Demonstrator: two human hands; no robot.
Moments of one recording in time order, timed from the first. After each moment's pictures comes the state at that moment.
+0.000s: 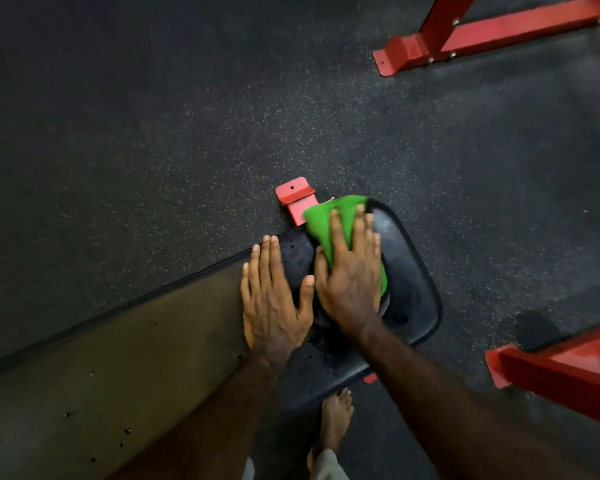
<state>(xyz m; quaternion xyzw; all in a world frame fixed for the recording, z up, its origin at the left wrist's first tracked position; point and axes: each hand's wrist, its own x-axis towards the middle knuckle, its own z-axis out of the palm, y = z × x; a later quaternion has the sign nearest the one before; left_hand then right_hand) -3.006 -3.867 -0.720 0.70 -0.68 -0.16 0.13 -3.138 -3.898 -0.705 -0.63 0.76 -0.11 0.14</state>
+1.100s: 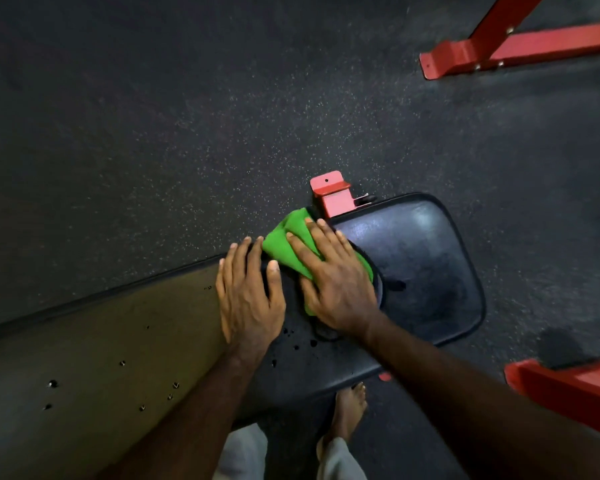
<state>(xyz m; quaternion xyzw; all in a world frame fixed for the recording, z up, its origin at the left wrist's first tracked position) -2.902 -3.847 -0.719 0.76 -0.60 -0.16 0.19 -3.063 -3.881 -0.700 -0.81 0.56 -0.07 0.17</state>
